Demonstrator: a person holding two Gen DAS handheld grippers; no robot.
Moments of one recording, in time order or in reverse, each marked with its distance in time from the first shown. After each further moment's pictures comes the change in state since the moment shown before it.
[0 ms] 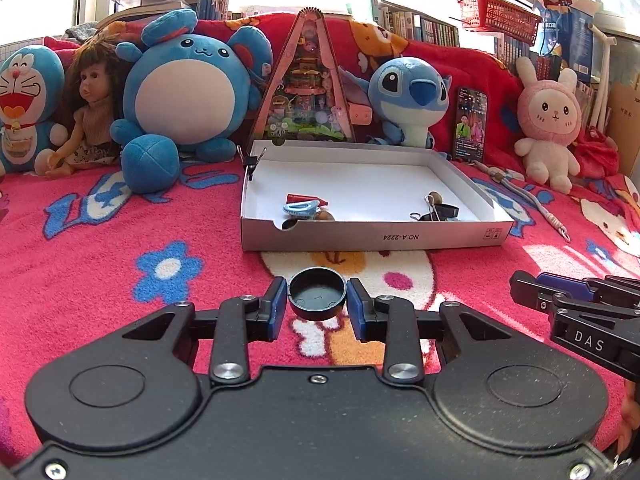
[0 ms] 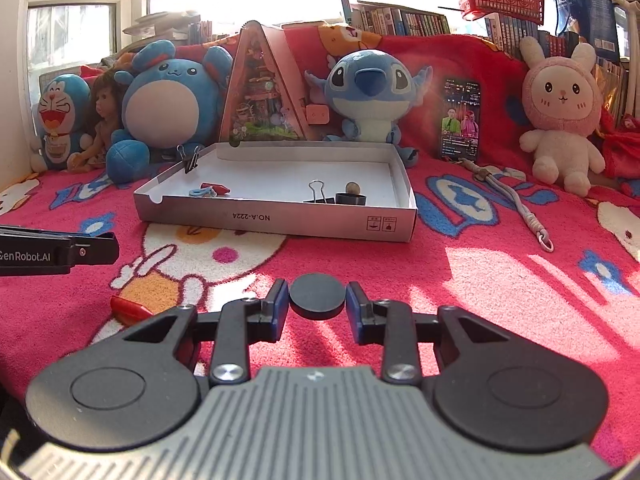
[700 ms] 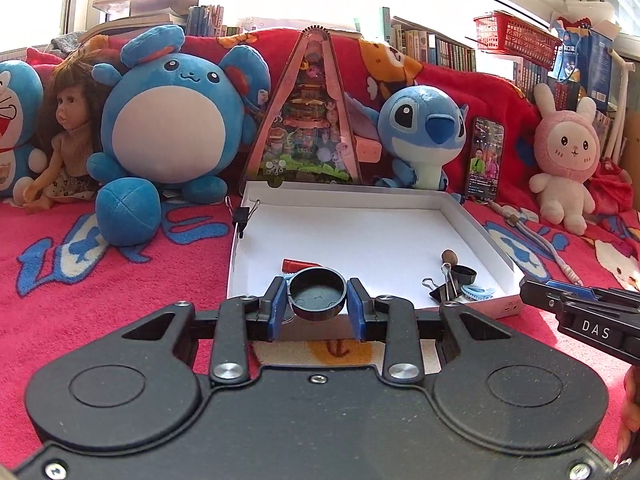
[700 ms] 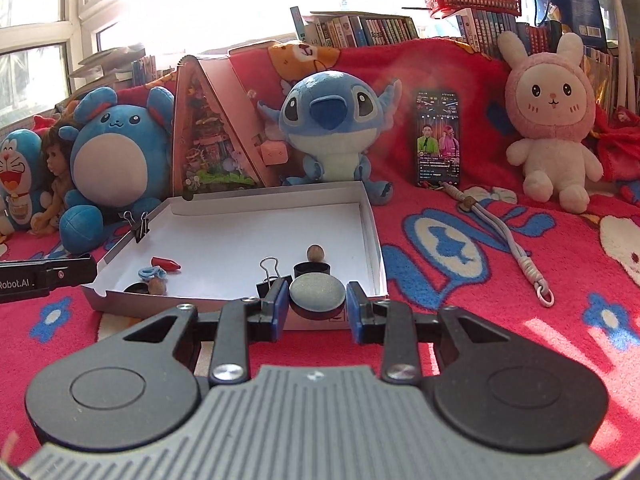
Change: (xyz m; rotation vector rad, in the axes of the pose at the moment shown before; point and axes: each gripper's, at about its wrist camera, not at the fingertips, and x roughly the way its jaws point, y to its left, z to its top) left arm 0.055 0.003 0.060 -0.036 -0.016 -0.007; right arm 0.049 -0.028 0.055 0.099 -0.013 -0.035
